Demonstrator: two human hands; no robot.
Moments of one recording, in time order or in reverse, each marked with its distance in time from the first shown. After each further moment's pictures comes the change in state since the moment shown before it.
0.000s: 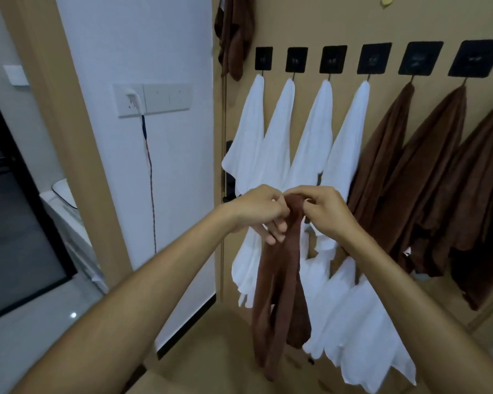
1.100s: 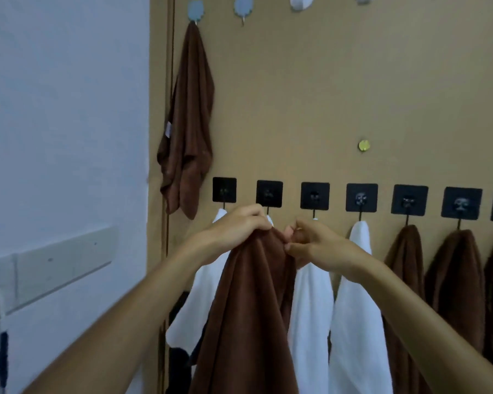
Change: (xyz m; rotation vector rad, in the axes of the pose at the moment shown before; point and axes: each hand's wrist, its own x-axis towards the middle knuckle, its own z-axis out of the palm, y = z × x) left_hand 0.257 0.091 -0.257 0.105 -0.006 0.577; right_hand 0.300 -0.024 -0.050 -0.064 0.115 0.220
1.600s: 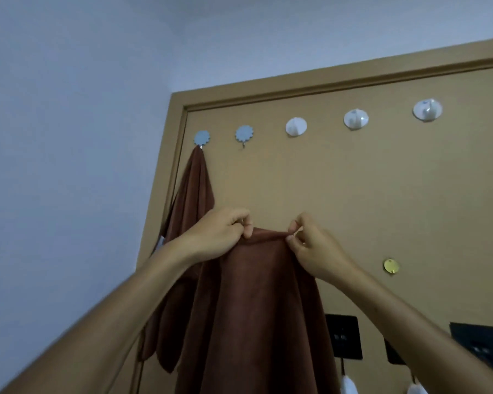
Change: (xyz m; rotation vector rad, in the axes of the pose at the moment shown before) left_hand 0.119 0.089 -0.118 0.609 0.358 0.437; right_hand 0.158 -0.080 -0.099 -0.387 0.559 -0.441
